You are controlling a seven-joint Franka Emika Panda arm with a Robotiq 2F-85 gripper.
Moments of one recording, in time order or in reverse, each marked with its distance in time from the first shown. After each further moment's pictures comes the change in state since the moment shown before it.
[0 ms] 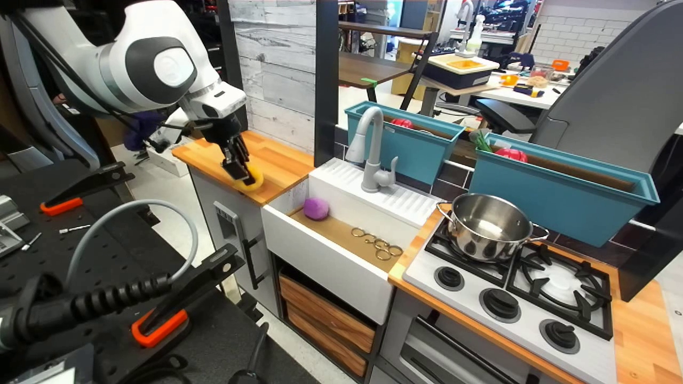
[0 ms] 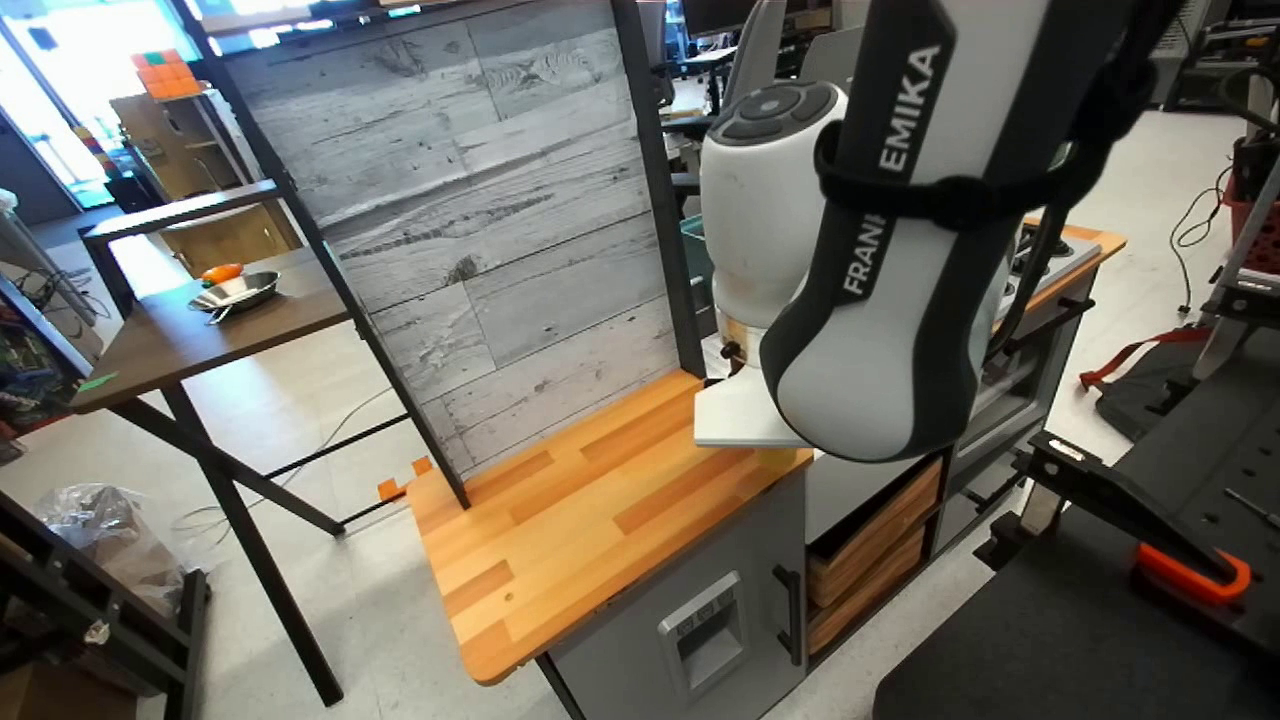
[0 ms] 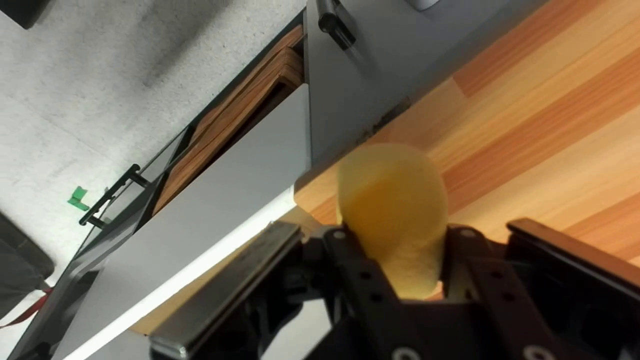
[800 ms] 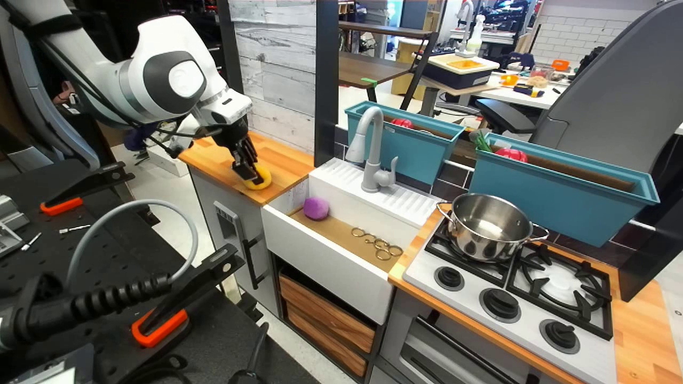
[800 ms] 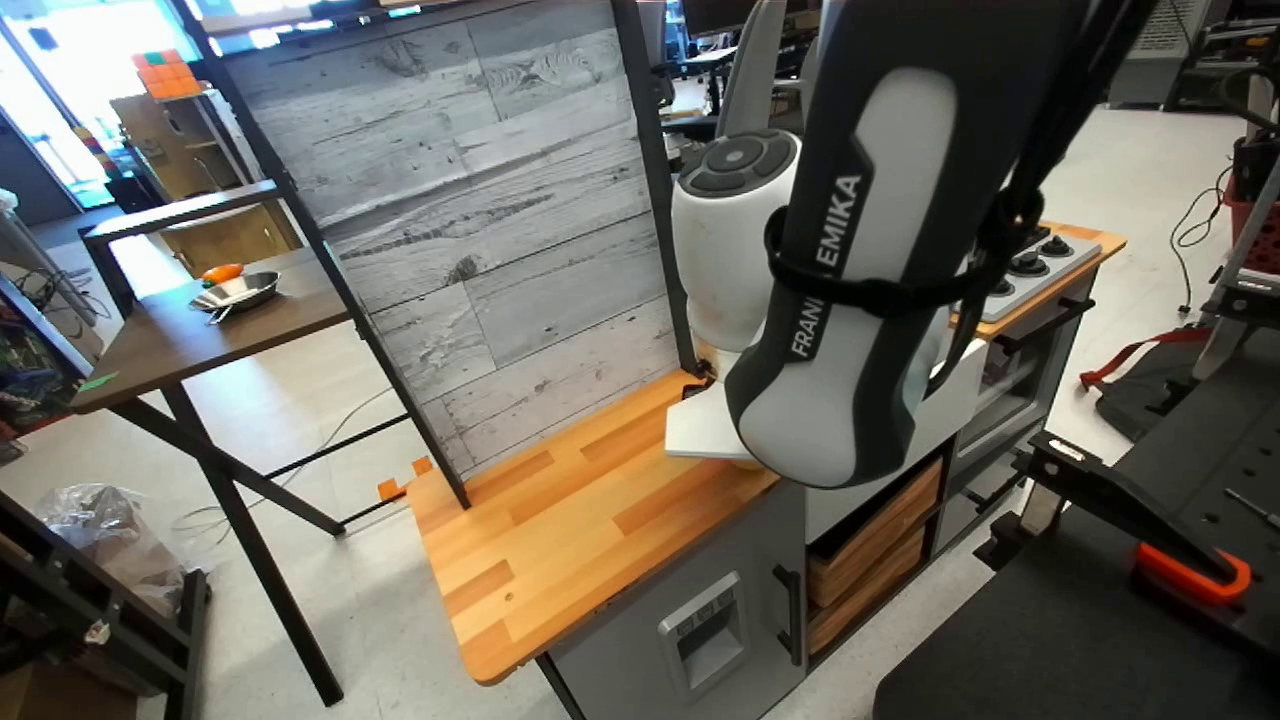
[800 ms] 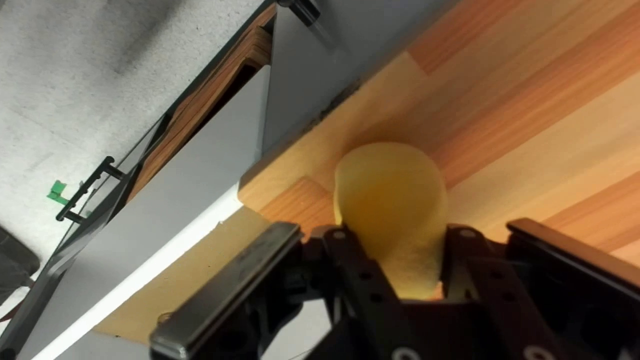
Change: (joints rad) arm 0.029 0.110 -0.033 0.133 0.039 -0.006 0.039
